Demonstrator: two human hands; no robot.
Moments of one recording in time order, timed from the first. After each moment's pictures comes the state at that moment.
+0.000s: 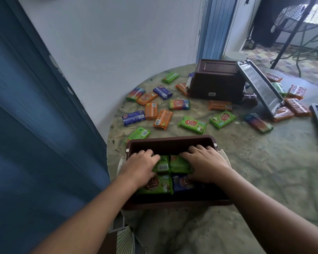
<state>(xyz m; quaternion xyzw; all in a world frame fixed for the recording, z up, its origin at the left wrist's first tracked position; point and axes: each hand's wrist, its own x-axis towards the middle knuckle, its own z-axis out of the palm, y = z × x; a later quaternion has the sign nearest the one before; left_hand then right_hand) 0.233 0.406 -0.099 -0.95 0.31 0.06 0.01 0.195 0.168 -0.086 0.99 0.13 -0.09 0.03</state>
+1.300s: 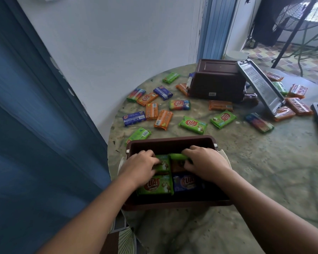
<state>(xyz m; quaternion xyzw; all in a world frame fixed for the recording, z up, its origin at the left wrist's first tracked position) 0.238 0.412 -0.106 -0.95 0.29 0.06 -0.07 0.195 0.168 -0.085 0.99 0.09 -0.05 -0.07</state>
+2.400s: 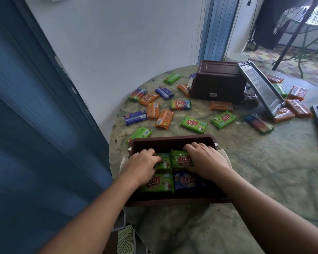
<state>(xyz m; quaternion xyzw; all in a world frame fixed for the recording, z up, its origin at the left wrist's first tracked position) 0.232 0.411 -0.103 -0.95 0.30 0.05 -0.05 0.195 0.168 -0.089 0.99 0.09 -0.04 -0.06</state>
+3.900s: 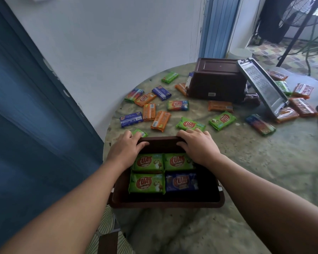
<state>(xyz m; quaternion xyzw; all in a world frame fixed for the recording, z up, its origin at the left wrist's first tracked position) 0.303 0.419 -0.106 -0.98 0.16 0.00 -0.12 0.251 0.148 -0.086 0.99 0.07 0.01 -0.11</state>
